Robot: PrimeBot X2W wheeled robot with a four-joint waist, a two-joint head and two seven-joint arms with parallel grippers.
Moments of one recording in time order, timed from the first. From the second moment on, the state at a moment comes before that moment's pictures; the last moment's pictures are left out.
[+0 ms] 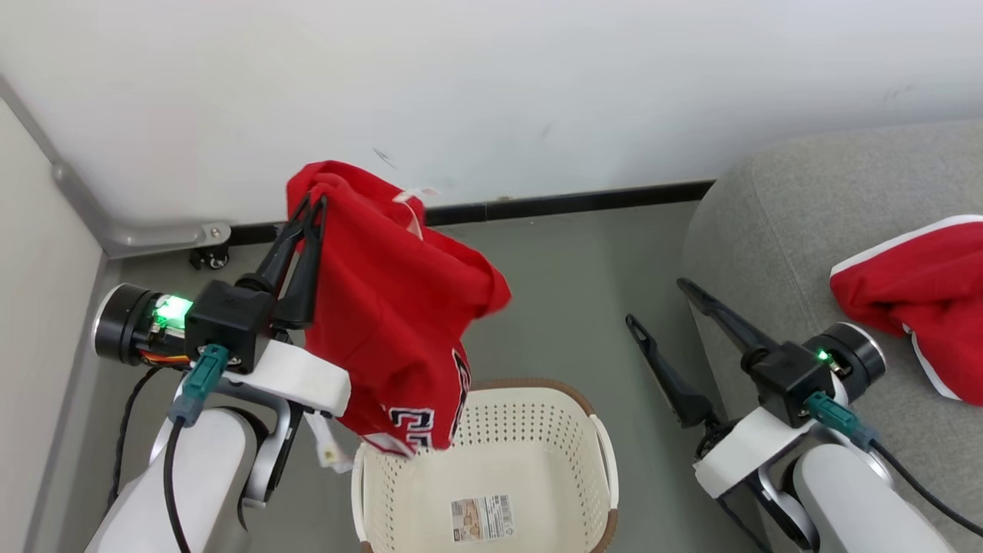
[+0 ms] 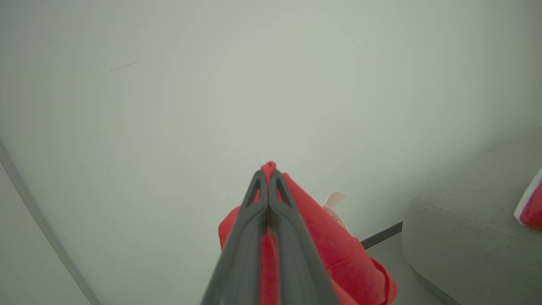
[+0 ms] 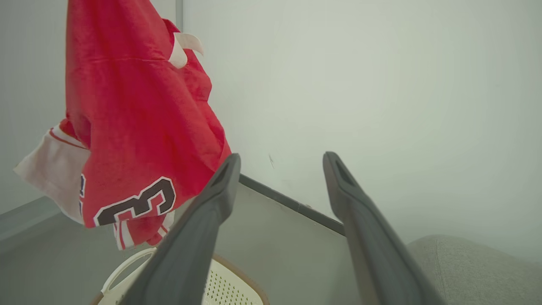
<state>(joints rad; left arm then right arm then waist) -0.45 0.32 -0.43 0.17 -0.24 0.19 -0.18 -0.30 -0.26 0.39 0.31 0.12 0.12 -0.18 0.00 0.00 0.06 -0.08</state>
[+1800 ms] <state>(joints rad) -0.52 0.28 -0.57 -0.01 -0.24 0.10 0.02 -0.44 -0.36 0.87 0.41 0.53 0.12 -0.12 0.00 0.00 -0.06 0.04</state>
